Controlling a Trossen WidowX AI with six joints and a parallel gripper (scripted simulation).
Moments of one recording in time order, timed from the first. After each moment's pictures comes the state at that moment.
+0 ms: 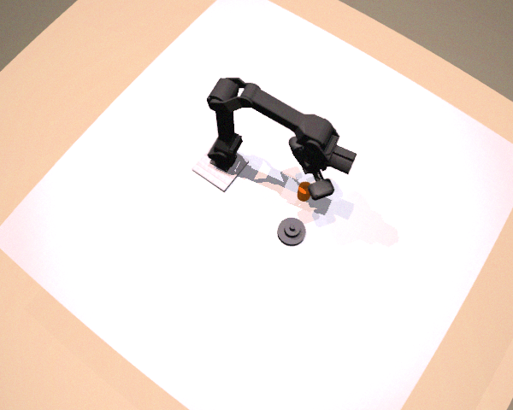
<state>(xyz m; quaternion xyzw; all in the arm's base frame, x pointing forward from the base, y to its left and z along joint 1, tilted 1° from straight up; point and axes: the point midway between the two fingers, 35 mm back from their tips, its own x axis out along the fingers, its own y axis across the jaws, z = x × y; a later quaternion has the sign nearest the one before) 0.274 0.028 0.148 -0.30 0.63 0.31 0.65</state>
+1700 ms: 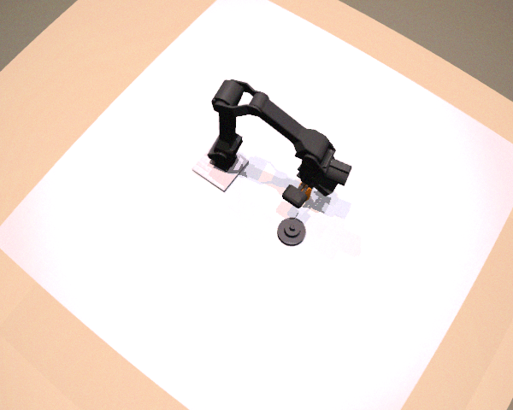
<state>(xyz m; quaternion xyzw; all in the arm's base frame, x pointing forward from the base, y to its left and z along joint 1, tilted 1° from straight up) 0.278 0.029 0.076 0.04 0.70 -0.02 0.71</state>
